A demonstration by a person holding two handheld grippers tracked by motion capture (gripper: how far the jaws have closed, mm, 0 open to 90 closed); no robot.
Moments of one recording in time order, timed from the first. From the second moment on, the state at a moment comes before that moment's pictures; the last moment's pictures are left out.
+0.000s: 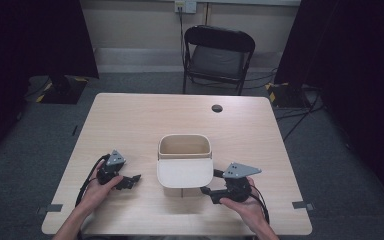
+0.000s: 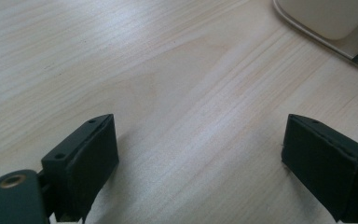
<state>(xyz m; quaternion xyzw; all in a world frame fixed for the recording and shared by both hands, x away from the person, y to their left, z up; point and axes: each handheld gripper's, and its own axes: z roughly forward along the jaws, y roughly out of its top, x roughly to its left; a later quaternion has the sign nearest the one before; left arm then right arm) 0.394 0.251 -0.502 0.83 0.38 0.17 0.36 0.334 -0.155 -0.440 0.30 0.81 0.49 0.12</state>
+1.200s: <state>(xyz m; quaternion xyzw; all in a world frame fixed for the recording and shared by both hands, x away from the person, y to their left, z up) 0.394 0.252 -0.502 0.83 0.38 0.17 0.36 0.334 -0.159 -0.428 0.29 0.80 0.52 0.13</state>
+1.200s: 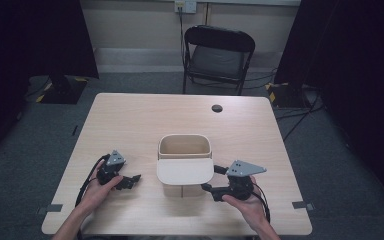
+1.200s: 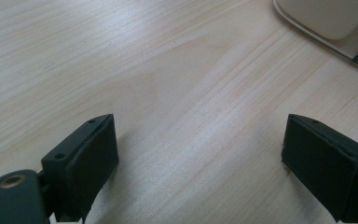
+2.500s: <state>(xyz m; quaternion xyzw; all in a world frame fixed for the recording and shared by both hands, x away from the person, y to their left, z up) 0.394 0.252 -0.502 0.83 0.38 0.17 0.36 0.342 -0.159 -0.419 0.30 0.79 0.52 0.14</state>
